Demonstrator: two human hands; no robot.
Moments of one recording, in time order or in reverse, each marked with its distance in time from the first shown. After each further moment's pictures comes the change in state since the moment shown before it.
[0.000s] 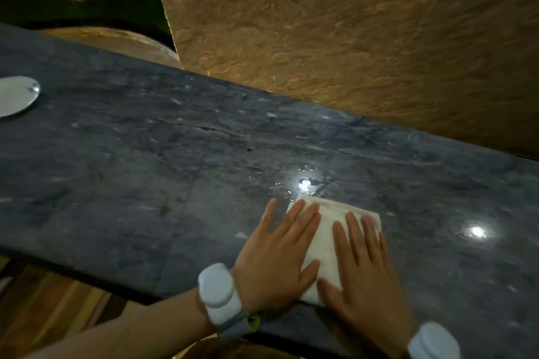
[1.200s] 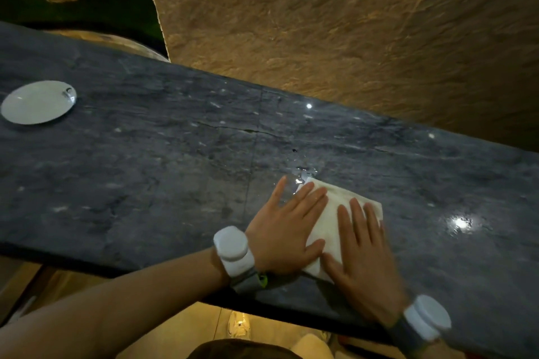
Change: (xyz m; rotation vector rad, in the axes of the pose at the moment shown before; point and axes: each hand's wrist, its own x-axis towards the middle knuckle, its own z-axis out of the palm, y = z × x) left_hand -0.030 -0.102 -0.015 0.045 -0.037 0.151; right_hand 0.042 -0.105 0.004 0.023 -0.054 0.244
